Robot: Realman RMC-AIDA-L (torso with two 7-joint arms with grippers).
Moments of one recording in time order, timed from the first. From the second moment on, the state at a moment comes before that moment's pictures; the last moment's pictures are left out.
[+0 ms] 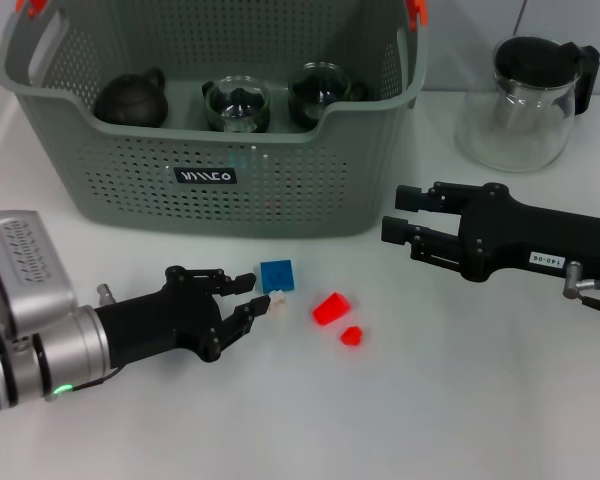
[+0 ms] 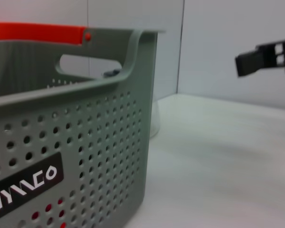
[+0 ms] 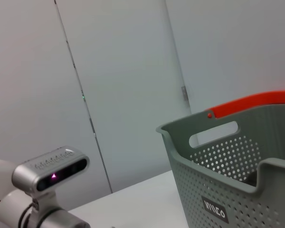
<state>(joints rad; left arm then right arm) -0.43 -2.17 0.68 0.45 1.91 1.31 -0.89 0.55 2.08 -0.85 -0.53 -1.71 -1.53 1.28</state>
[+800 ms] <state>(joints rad) -0.49 -2.17 0.68 0.34 1.91 1.15 -0.79 0.55 2.08 -0.85 -0.53 -1.71 -1.54 1.28</state>
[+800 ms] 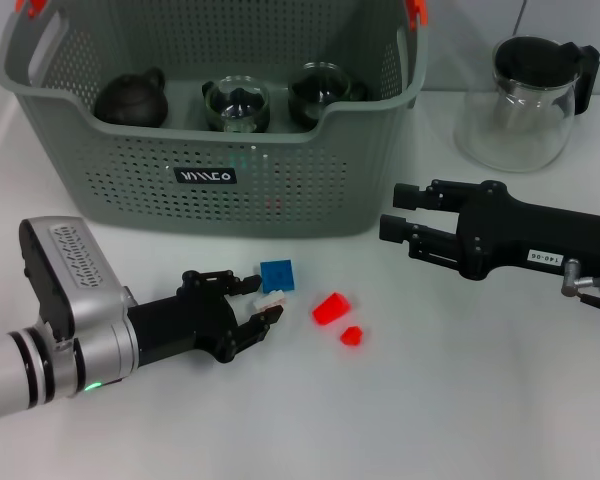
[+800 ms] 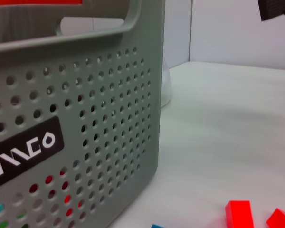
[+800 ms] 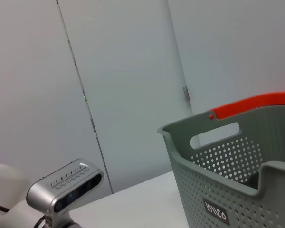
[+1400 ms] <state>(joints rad) -0.51 -2.17 0.67 0.31 1.91 1.09 -0.77 0.55 2.08 -0.85 -0.53 -1.71 -1.54 1.28</state>
